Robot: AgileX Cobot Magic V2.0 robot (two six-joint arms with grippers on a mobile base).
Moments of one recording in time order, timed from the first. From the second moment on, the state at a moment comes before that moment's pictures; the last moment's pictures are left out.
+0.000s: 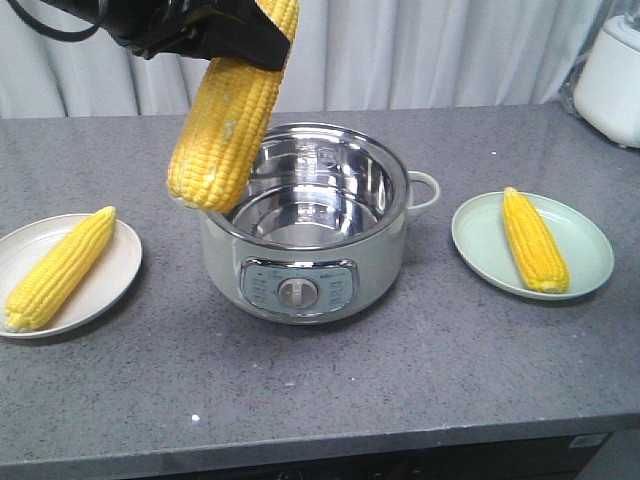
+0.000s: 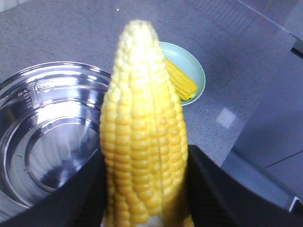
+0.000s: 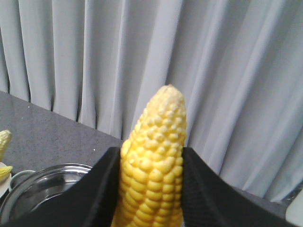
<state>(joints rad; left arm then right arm) -0.43 1.63 -2.05 -0.47 1.25 0.18 -0.31 1.42 -2.28 0.78 1.29 -0.50</state>
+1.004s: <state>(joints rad) -0.43 1.63 -2.05 -0.47 1.25 0.18 -0.31 1.42 -2.28 0.78 1.29 -0.50</state>
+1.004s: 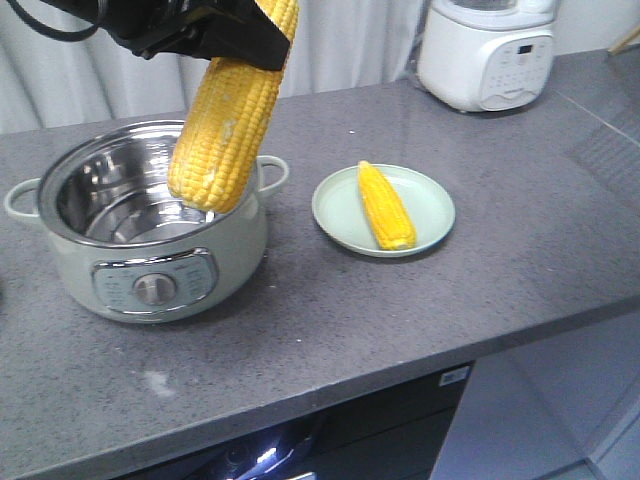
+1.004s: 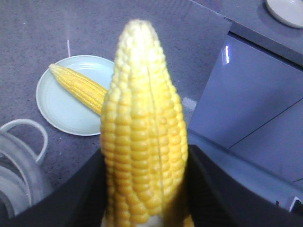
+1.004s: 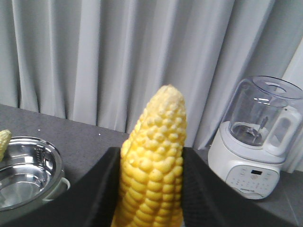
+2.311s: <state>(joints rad) -0.43 1.63 -2.05 -0.47 1.25 0.18 -0.31 1.42 -2.28 0.78 1.29 -0.50</state>
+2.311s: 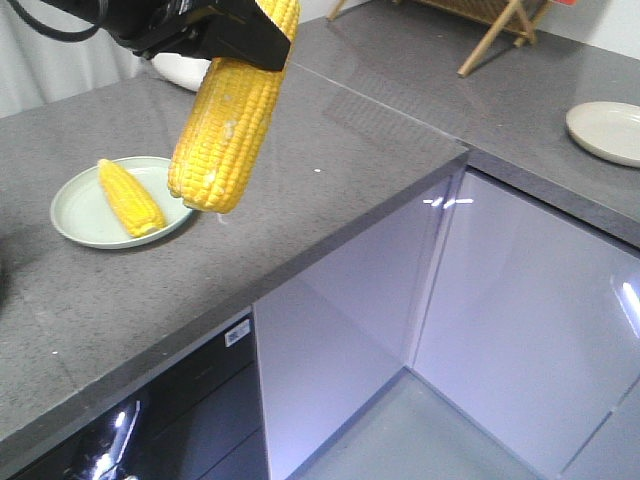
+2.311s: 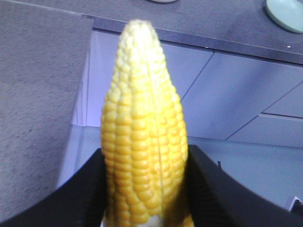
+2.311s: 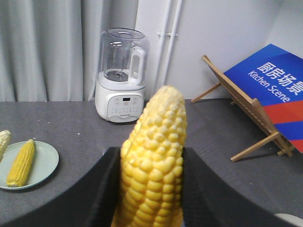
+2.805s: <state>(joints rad) -0.43 1.63 -2.05 -0.47 1.25 0.18 -0.31 1.42 -2.28 0.78 1.29 -0.50</state>
